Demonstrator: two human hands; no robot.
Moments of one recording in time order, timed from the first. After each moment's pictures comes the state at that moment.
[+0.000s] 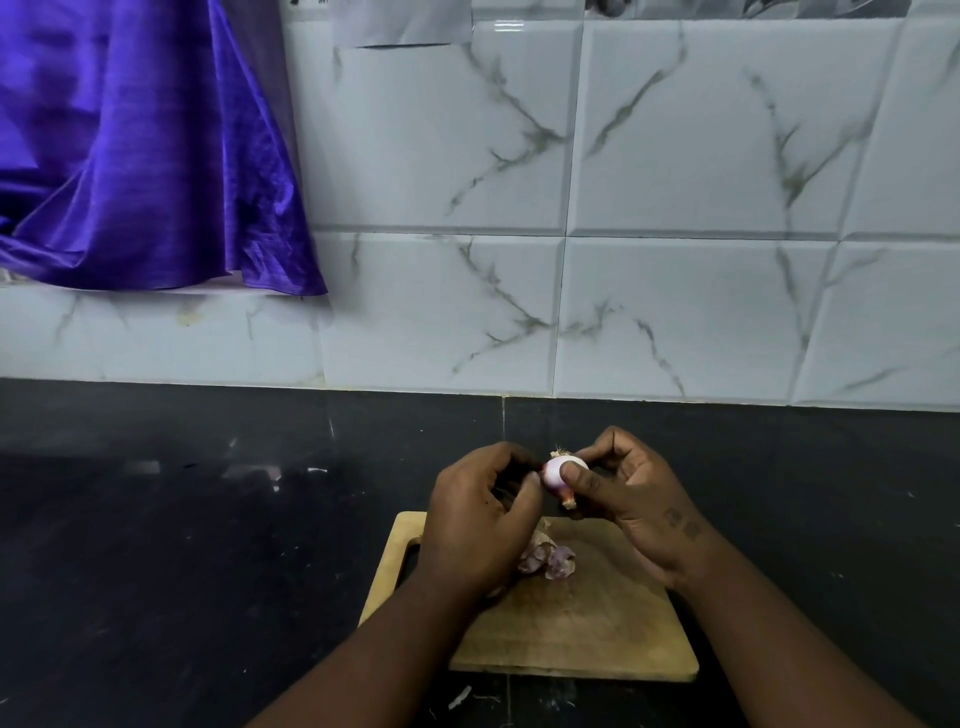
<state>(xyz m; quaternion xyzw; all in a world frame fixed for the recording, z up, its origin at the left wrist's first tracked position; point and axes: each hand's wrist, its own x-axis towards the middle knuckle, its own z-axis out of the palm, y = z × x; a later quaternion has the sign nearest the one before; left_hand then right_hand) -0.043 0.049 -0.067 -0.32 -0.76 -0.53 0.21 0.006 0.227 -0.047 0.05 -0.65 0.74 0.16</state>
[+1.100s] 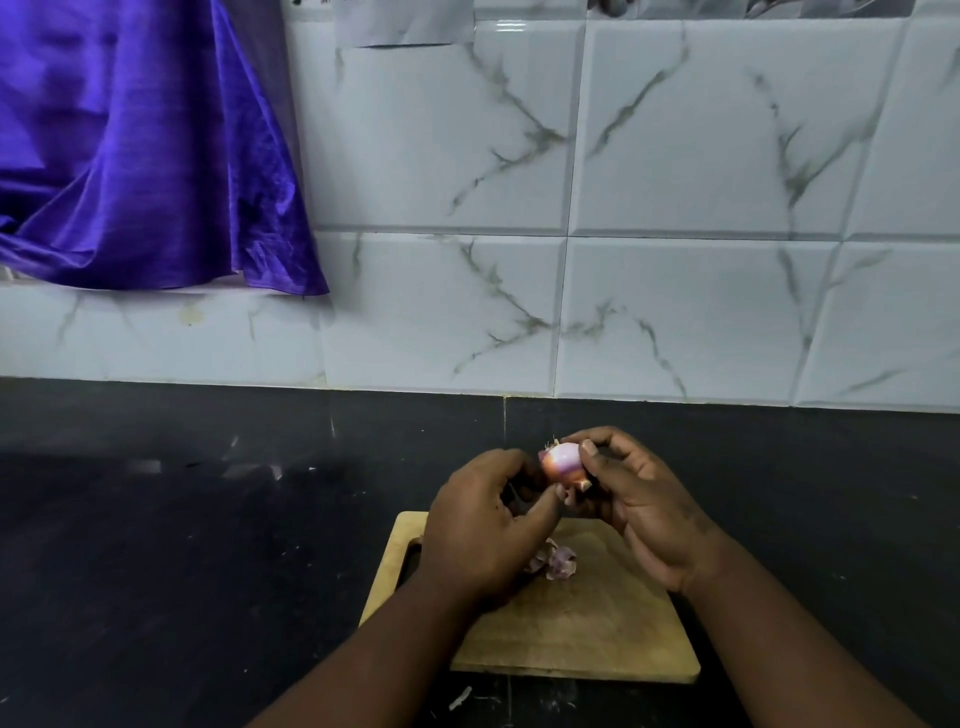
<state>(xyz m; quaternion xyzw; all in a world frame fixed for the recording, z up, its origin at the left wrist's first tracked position) -0.041 0.050 -0.066 -0.32 -0.80 -0.48 0.19 0.005 0.228 -0.044 0.04 -0.62 0.78 0.12</state>
